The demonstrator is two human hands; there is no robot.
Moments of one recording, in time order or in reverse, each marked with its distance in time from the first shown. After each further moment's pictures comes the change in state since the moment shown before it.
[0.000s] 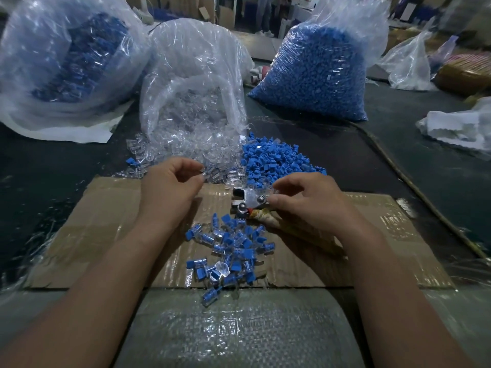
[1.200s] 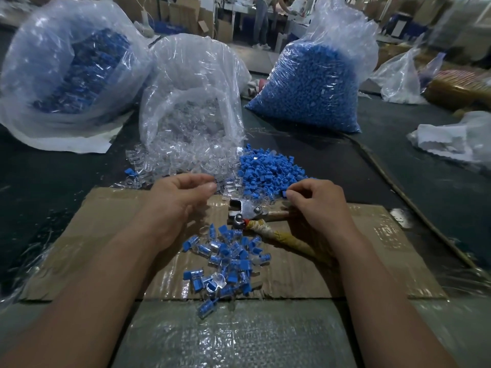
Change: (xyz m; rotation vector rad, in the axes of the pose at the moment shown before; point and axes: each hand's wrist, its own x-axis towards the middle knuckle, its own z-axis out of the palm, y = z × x) left_hand 0.000 0.013 -0.006 -0.562 -0.304 -0.404; right_hand 0.015 0.027 0.002 -0.043 0.318 0.087
